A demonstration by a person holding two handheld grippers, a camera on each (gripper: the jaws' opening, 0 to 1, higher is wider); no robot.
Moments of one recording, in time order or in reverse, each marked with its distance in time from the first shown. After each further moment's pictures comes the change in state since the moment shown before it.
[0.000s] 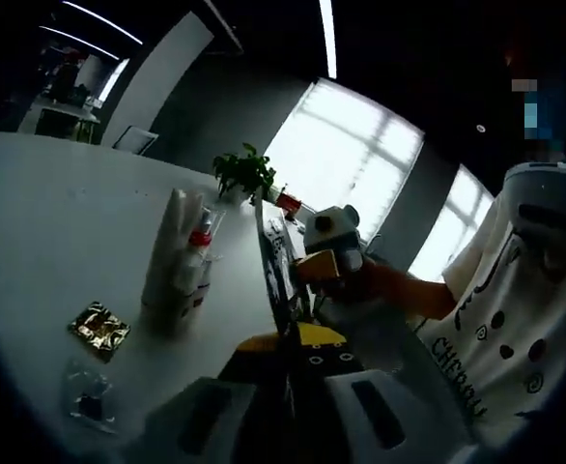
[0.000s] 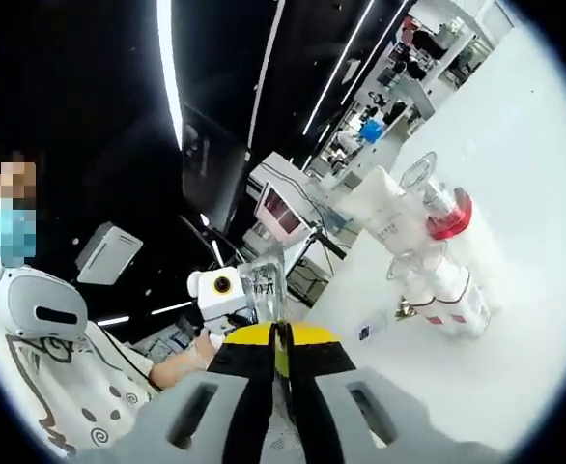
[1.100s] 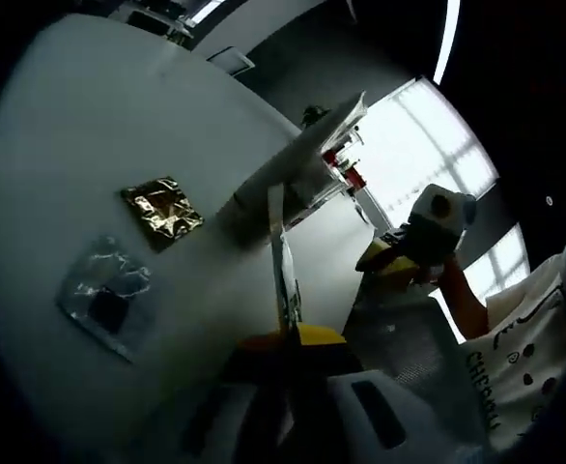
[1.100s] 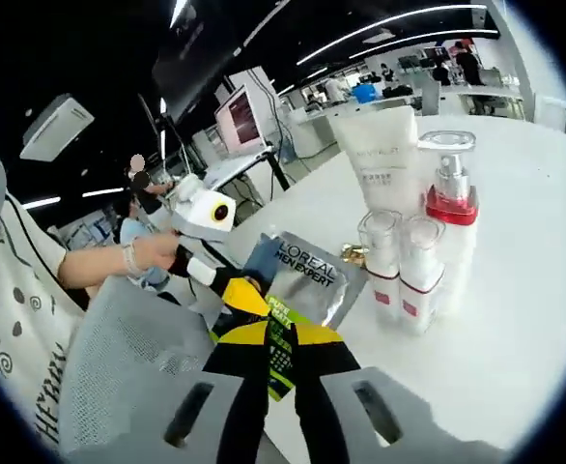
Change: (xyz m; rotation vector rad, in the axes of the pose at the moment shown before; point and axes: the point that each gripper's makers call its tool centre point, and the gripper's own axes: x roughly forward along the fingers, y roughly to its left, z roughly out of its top) left arm -0.002 0.078 -0.073 -0.394 0.157 0.197; right arm 0.010 -0.049 -0.059 -0.385 0.434 -0.264
